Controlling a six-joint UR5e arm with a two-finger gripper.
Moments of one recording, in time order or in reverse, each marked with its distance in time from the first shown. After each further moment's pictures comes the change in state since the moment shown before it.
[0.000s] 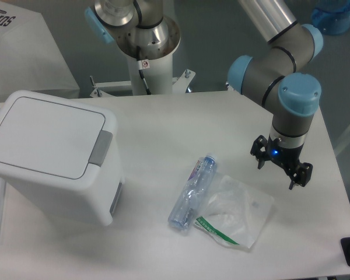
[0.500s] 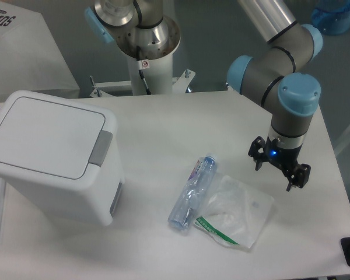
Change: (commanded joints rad) arm -0.011 0.009 -0.043 0.006 -0.178 -0.177
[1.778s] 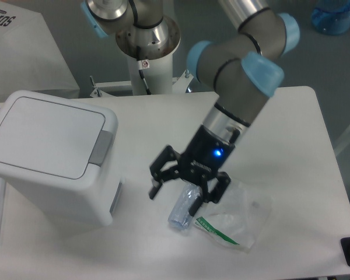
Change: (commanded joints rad) arm -0.155 0.242 -0.024 0.031 -0.708 -0.915
